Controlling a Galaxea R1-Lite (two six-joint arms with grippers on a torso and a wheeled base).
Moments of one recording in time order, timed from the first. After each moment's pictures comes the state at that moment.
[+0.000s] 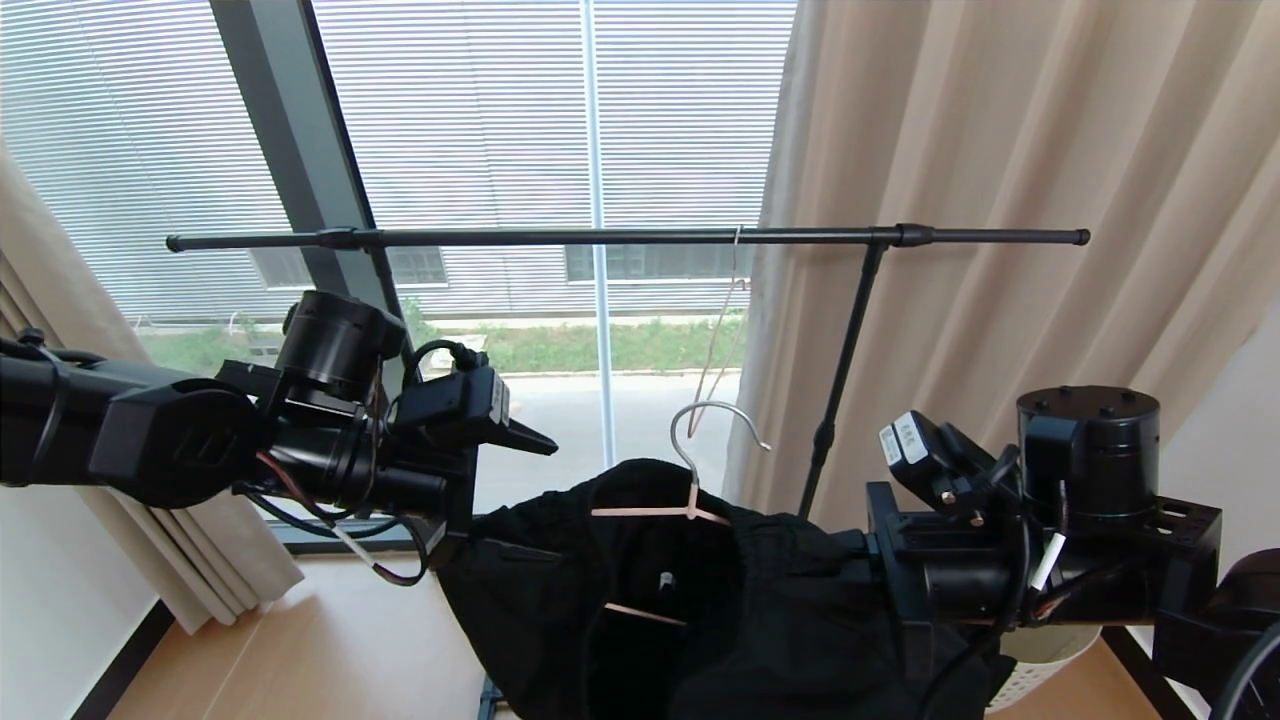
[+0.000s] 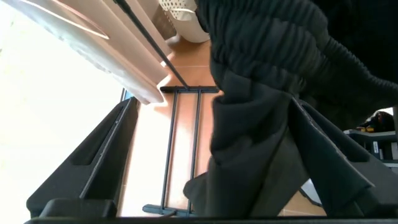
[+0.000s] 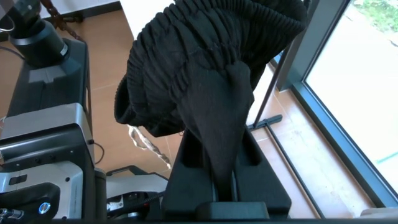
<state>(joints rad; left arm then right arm) -0.31 1.80 -1.05 0.05 -0.78 0.97 0.50 1.70 -0.56 -0.70 0.78 -0.19</state>
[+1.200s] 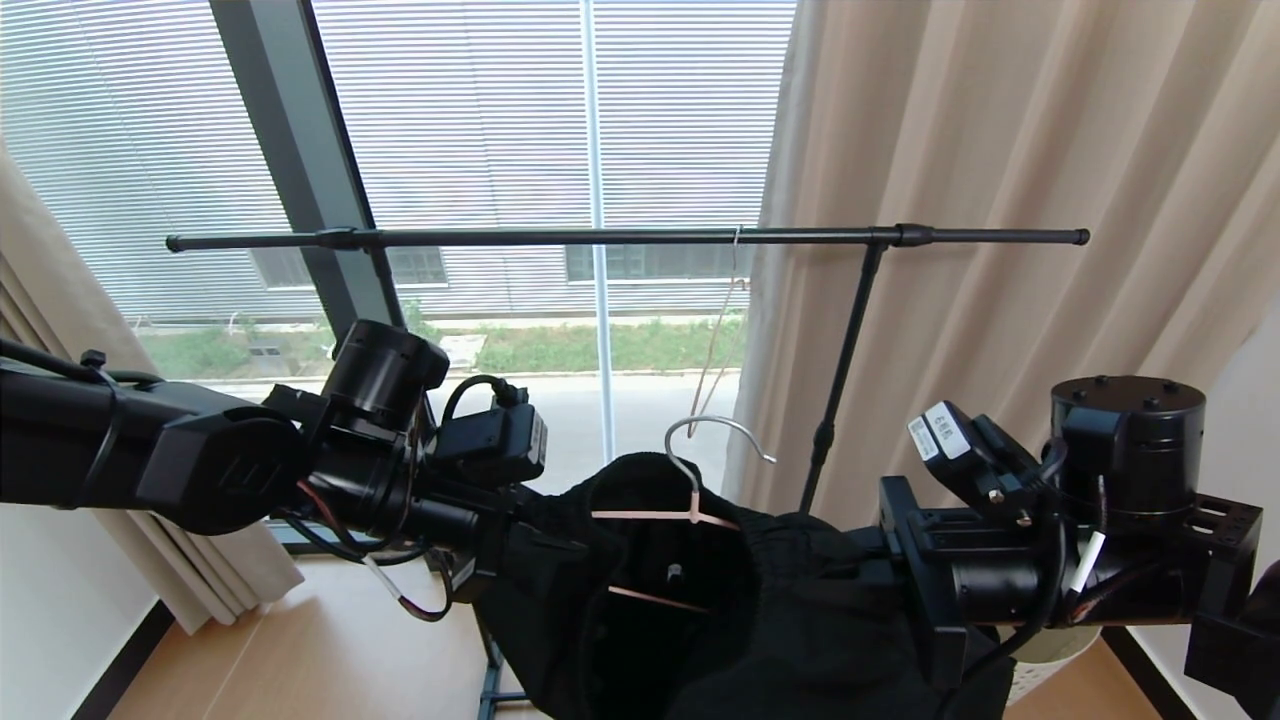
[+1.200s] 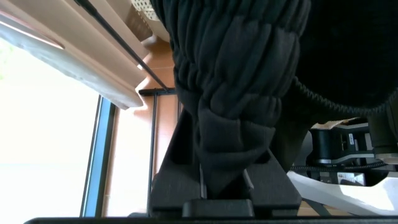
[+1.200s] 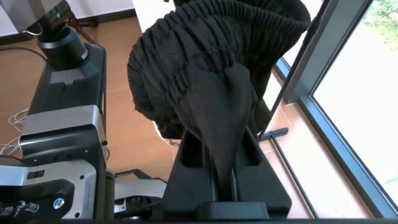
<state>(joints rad) -0.38 1.83 -1.02 0.05 -0.78 0.97 0.50 1.65 -0.56 -0.70 0.83 -0.18</state>
